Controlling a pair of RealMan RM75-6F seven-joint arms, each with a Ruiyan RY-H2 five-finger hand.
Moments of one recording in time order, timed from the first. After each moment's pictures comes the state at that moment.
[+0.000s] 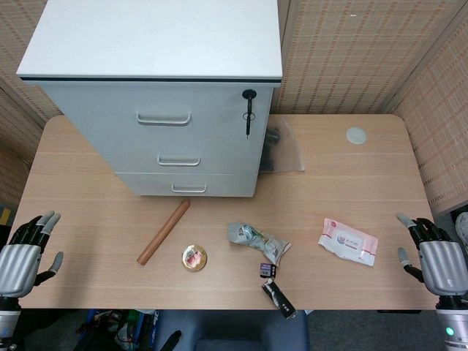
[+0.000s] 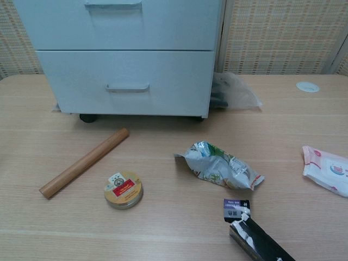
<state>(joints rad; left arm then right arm) -0.12 -1.11 -0.03 -1.61 1.54 1.48 0.11 0.04 -1.13 0.06 -1.62 -1.52 1.53 -0.11</state>
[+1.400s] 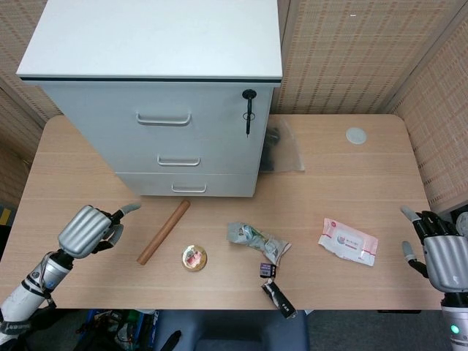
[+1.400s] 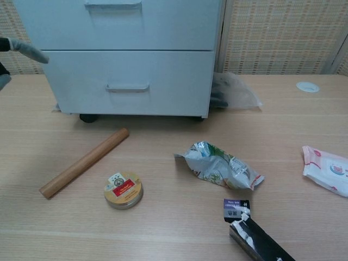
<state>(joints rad) -0.49 -1.13 -0.07 -1.52 1.78 1.23 -0.15 0.05 -1.08 0.08 -1.67 -1.55 1.56 -0.17</state>
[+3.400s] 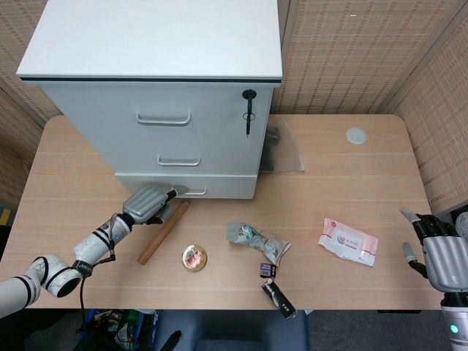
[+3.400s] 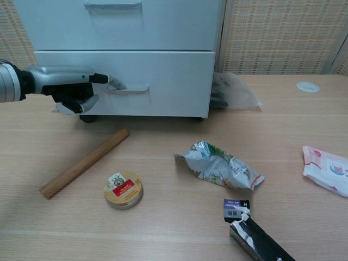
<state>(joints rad) -0.86 -1.35 -0.07 -1.31 1.50 0.76 -0.26 0.05 -1.08 0.07 -1.68 -1.52 1.54 -0.18</state>
